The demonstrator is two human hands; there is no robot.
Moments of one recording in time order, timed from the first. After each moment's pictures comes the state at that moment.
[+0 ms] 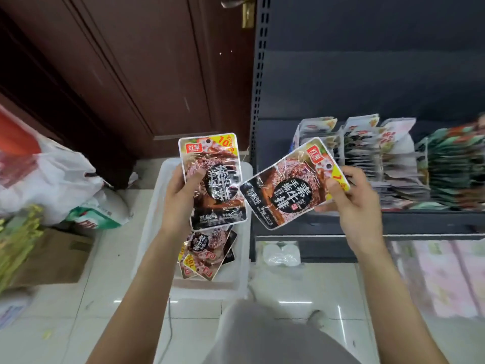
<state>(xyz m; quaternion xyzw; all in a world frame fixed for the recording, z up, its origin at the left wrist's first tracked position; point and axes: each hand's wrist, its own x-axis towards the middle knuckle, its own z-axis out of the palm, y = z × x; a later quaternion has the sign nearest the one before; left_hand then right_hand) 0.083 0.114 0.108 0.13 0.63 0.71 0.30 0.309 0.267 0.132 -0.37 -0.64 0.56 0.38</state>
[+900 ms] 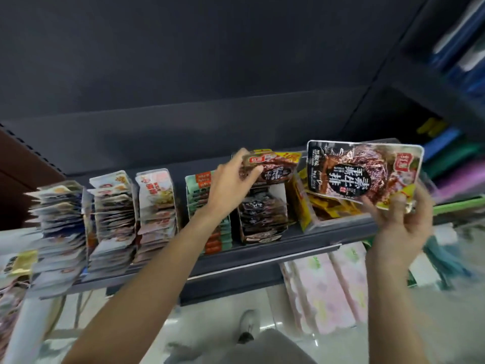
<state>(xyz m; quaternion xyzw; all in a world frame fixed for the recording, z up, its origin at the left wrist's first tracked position) 0.462 0.557 0.155 0.53 0.70 0.45 0.16 0.705 0.586 0.171 -0.46 -0.43 0.39 0.67</state>
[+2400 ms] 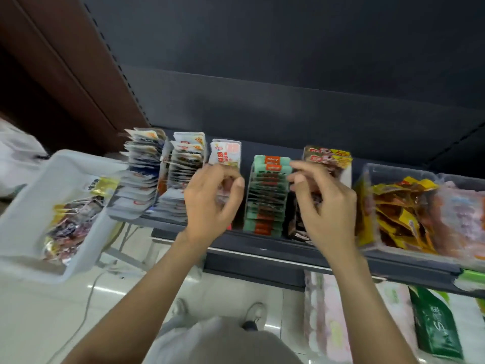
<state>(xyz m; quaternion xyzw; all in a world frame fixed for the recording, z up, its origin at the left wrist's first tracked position) 0.427 0.414 0.157 0.46 0.70 0.53 -0.17 0.569 0.539 0.187 -0.21 -0.86 0.29 0.37</state>
